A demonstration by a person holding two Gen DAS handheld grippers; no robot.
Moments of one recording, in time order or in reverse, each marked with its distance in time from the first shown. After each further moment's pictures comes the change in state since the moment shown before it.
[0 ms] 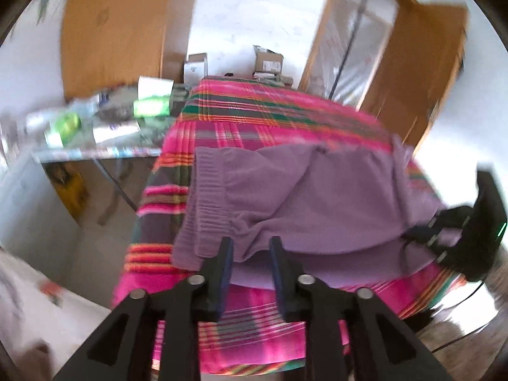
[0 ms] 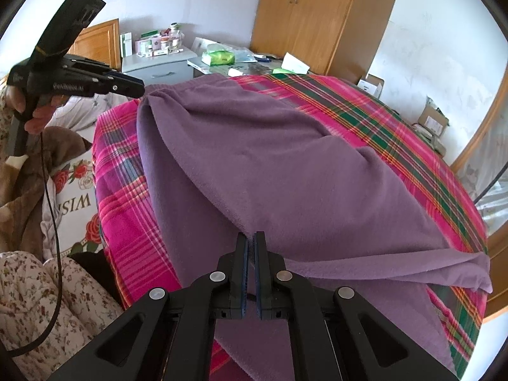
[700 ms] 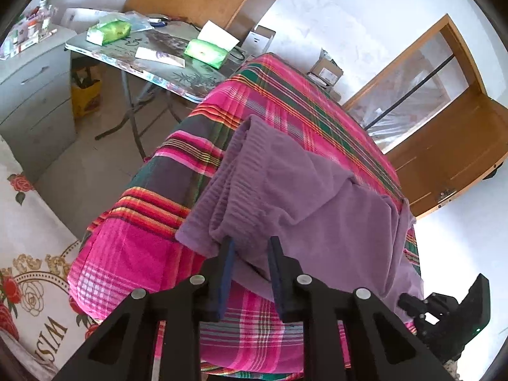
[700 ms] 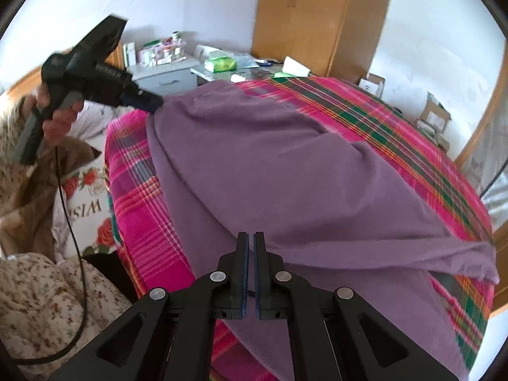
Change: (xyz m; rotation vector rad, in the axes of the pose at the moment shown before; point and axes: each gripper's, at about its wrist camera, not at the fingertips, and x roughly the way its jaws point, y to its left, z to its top) left arm 0.021 0.042 -0.004 -0.421 0.050 -0.002; right arm -0.028 -0.012 -0.014 0.066 -0.032 0.036
